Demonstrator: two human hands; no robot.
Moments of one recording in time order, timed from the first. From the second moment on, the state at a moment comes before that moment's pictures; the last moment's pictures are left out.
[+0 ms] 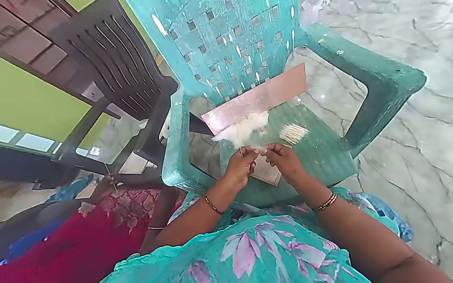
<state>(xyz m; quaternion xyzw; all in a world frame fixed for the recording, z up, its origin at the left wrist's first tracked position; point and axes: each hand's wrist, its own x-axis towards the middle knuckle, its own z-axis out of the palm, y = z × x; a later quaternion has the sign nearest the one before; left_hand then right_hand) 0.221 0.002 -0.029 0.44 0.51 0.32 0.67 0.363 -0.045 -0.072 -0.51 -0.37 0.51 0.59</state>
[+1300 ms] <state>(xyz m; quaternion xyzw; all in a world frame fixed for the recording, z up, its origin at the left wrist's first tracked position) 0.204 -0.008 -0.024 0.60 0.48 0.25 0.59 0.369 -0.059 -0.066 -0.49 -0.41 0.50 0.58</state>
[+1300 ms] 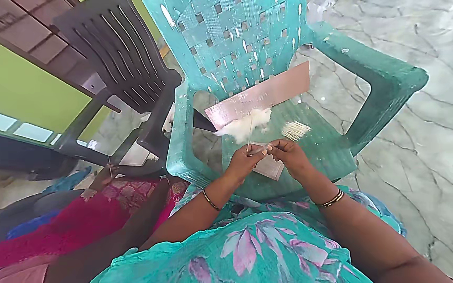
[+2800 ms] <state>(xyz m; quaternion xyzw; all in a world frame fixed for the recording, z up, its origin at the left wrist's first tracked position) 0.205 0.001 -0.027 0.52 0.53 0.23 0.62 0.376 -0.053 -0.074 -0.47 -0.42 0.50 0.59</state>
